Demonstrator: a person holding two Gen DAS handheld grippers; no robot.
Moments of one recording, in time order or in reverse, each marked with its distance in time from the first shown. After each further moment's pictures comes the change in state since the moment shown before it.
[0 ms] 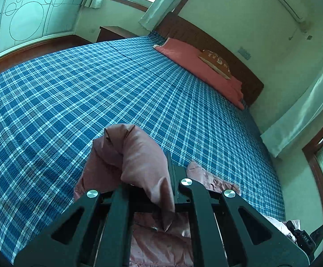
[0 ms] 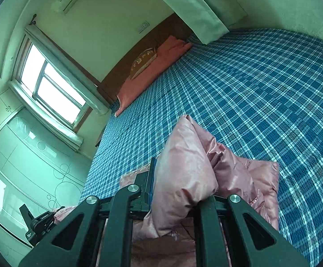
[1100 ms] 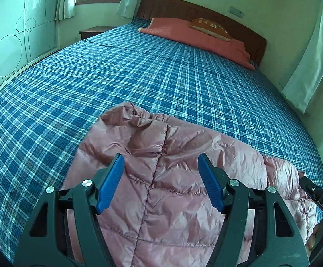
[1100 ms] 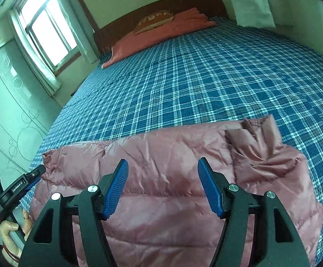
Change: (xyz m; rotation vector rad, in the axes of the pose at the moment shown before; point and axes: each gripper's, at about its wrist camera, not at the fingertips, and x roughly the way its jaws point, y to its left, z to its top) left arm 0.101 -0.039 -0.023 0.281 0.092 0.114; right arm 0.135 0.074 -0.038 -0.377 0.185 -0.179
